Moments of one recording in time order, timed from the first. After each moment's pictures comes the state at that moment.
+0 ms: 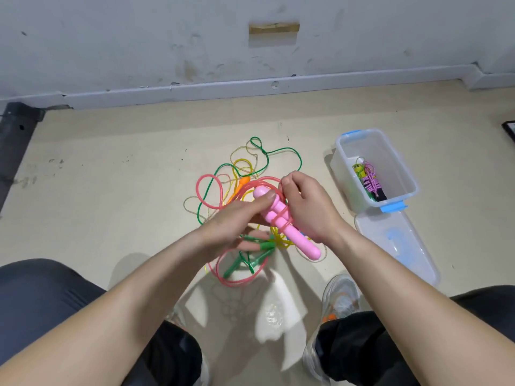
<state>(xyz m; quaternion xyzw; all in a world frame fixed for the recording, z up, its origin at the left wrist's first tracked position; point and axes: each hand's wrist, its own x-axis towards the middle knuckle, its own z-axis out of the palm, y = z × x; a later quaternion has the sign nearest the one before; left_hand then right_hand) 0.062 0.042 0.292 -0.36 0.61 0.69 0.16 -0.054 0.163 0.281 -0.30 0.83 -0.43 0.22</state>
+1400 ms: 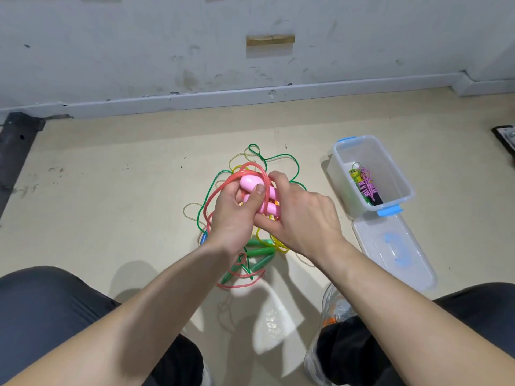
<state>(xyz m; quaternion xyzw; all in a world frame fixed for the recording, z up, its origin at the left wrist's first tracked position) 0.059 0.056 0.290 -0.33 0.62 0.70 -0.15 -0.029 0.163 0.300 -0.43 0.89 -0.13 0.00</state>
